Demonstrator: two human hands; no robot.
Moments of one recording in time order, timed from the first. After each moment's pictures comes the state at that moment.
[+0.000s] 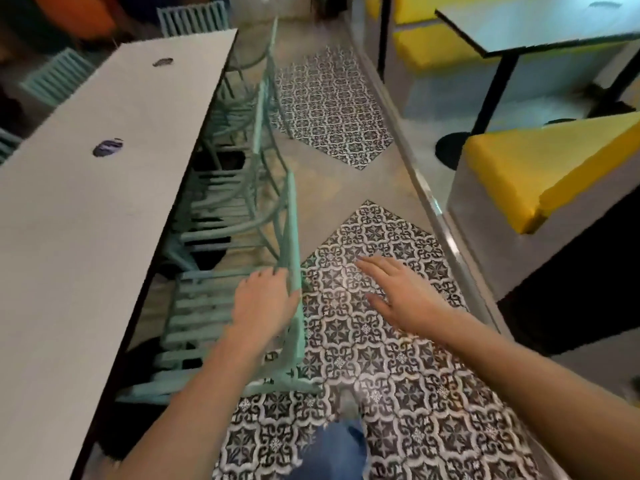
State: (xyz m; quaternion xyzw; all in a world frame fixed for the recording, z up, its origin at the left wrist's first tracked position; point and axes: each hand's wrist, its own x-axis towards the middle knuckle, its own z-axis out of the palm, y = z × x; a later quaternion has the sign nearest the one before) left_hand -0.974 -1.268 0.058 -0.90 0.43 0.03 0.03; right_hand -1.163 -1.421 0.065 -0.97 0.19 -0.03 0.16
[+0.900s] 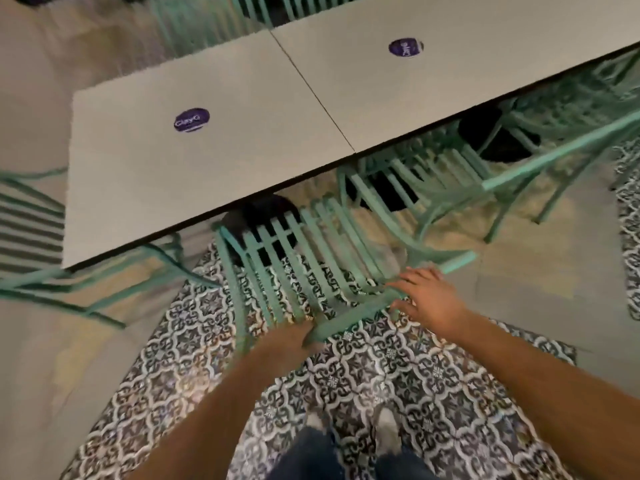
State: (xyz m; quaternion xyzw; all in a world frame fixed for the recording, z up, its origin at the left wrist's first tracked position) left_hand -0.954 -1.356 -0.035 -0.92 -0.07 0.34 -0.19; right_hand -0.809 -1.618 -0.042 -0.92 -0.36 0.17 0.05
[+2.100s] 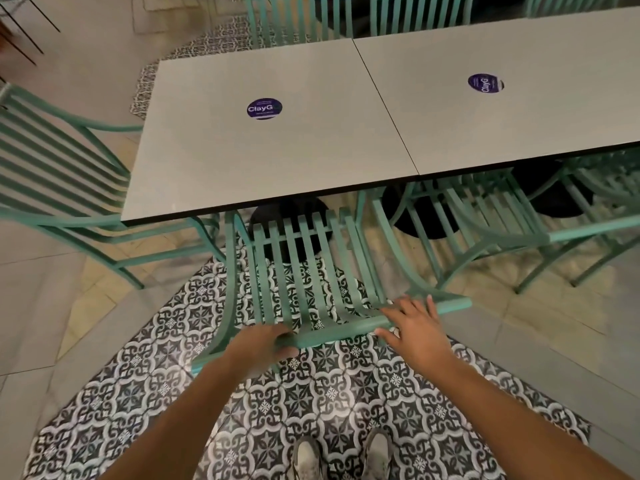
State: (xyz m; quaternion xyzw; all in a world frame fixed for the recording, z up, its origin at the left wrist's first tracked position) left_hand -1.021 -1.267 -0.032 -0.92 -0.17 0.25 -0.26; right_hand -0.856 -1.526 -0.049 -0.92 -0.36 0.15 0.03
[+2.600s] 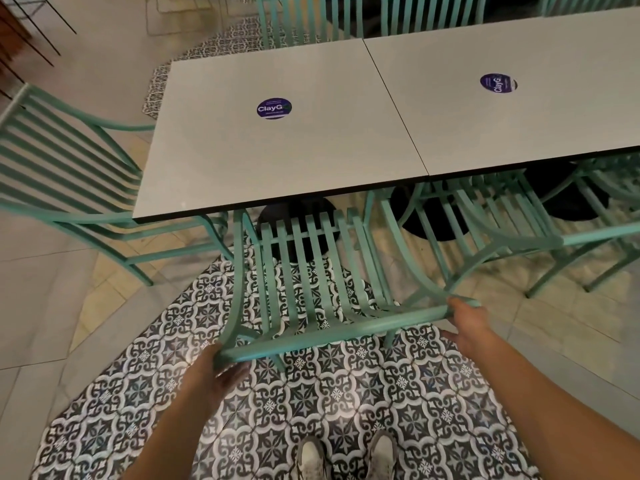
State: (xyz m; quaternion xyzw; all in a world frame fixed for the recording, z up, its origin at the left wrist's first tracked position) left_hand -1.094 -1.246 -0.040 -0.26 -0.64 -0.07 -0.72; right_hand -0.802 -1.542 -0.057 -0.70 0.31 0.26 0.59
